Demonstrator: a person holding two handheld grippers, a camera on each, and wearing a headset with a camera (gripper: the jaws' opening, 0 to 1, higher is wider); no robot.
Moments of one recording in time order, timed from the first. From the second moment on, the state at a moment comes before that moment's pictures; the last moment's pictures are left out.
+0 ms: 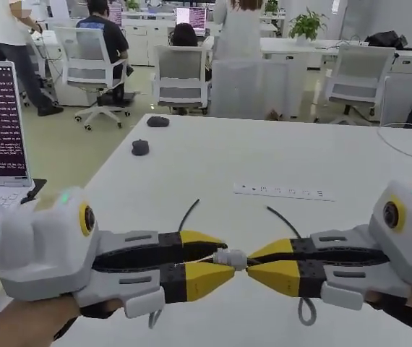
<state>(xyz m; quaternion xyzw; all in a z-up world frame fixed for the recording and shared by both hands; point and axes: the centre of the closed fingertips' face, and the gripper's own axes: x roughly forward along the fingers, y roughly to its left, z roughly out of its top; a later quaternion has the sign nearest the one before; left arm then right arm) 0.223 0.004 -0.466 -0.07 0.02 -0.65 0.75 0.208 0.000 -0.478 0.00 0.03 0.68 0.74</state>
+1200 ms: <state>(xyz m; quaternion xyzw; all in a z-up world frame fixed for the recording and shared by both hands) 0.224 0.001 -0.487 -0.10 0.06 -0.66 0.74 0.211 -0.022 -0.510 -0.01 0.07 0.67 0.74</state>
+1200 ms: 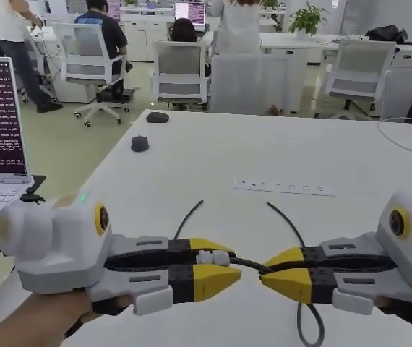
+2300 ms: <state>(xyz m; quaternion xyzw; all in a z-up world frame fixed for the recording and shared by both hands) 0.227 0.000 -0.499 -0.08 0.08 -0.66 0.75 0.219 -0.021 -0.493 -0.01 0.07 0.66 0.75</state>
